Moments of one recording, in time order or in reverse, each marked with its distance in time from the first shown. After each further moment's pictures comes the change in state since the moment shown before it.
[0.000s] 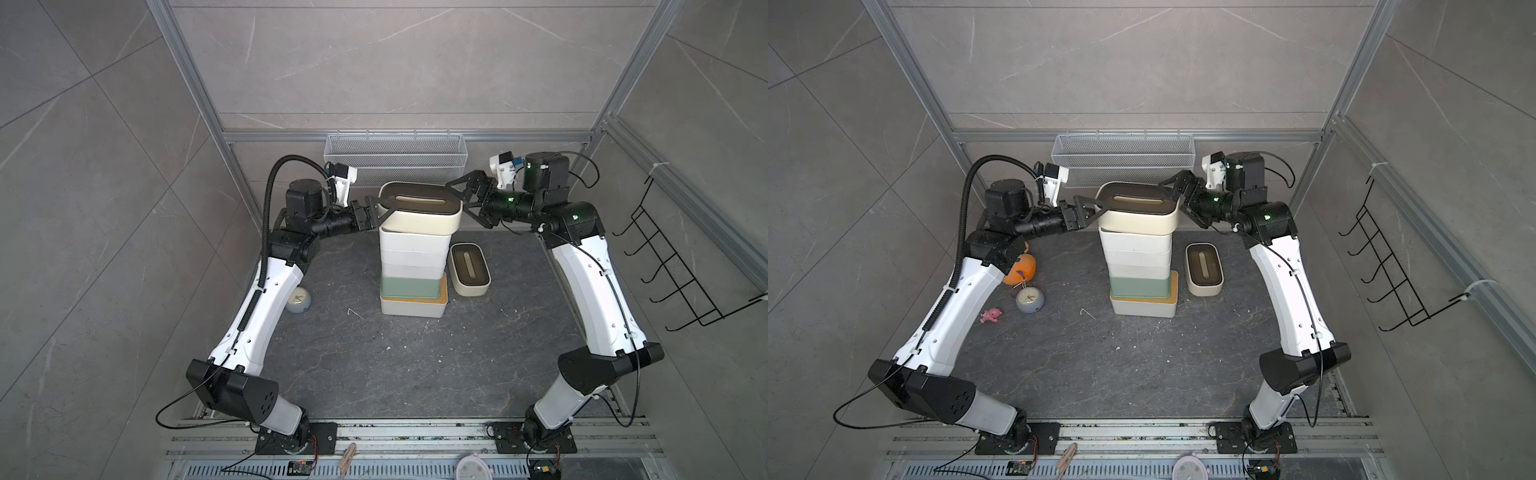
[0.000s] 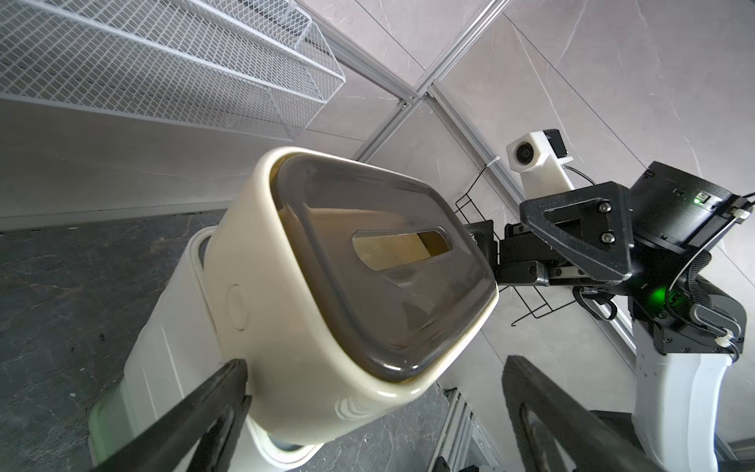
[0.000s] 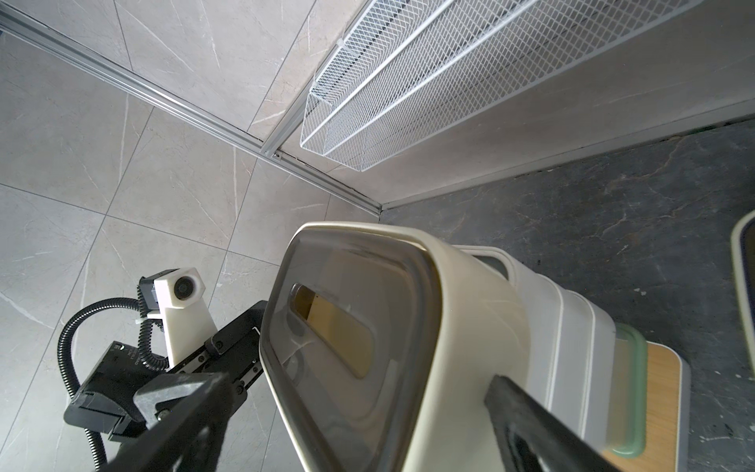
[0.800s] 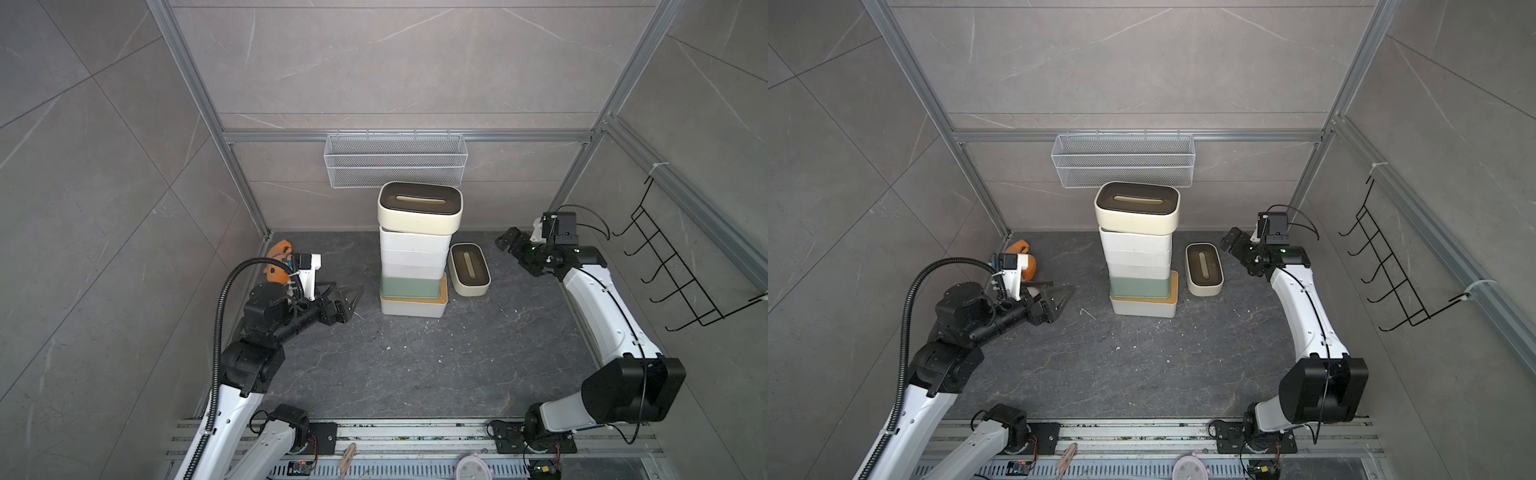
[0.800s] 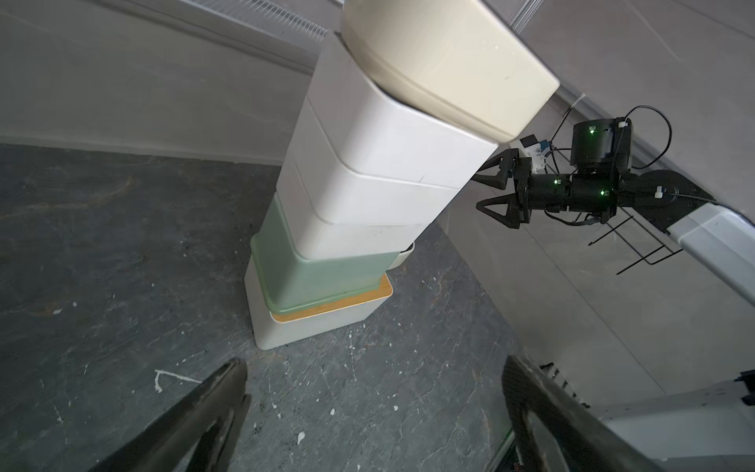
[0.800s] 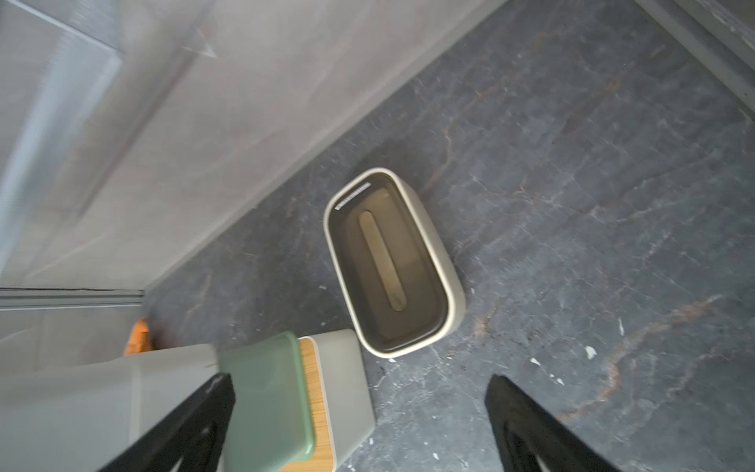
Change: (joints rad) left arm 0.003 -0.815 -0.839 -0.055 -0.237 0.169; right arm -0.310 -0.203 -0.803 0.184 0.339 -0.200
